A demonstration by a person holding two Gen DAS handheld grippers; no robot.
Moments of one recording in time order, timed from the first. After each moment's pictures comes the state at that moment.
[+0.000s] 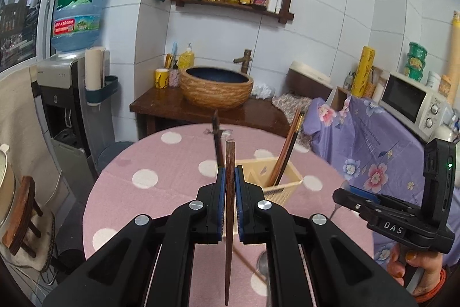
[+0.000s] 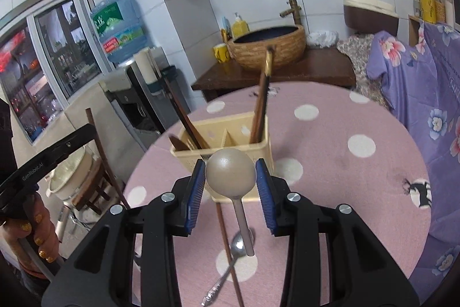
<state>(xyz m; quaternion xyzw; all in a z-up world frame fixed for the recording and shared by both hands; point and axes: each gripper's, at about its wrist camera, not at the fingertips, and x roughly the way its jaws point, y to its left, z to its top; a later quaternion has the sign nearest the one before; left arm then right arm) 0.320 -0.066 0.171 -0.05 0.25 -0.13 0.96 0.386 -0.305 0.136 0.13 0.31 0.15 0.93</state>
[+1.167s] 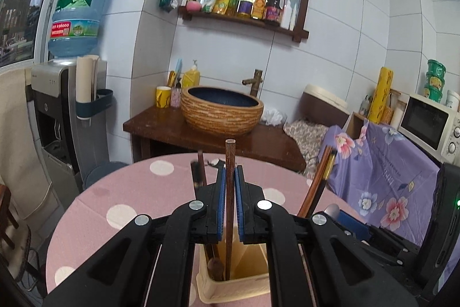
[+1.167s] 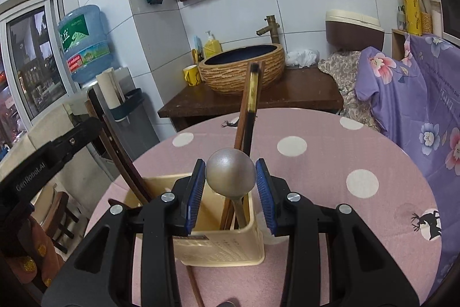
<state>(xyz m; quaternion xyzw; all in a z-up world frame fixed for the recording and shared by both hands) 0.413 -0.104 0.133 -0.07 0.19 -0.10 0.97 0.482 -0.285 0.095 0.11 0.27 0.07 0.95</state>
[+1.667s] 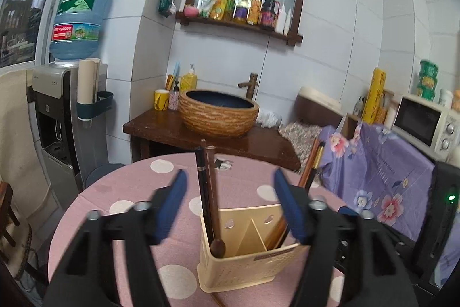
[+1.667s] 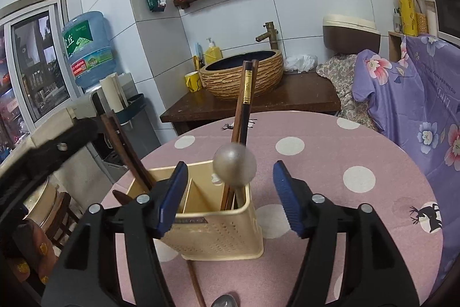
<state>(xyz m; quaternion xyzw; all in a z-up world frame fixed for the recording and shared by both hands) 0.377 -0.091 0.135 -0.08 0.17 -0.11 0.98 0.451 -0.291 0.095 0.12 0.24 0.07 0.96</state>
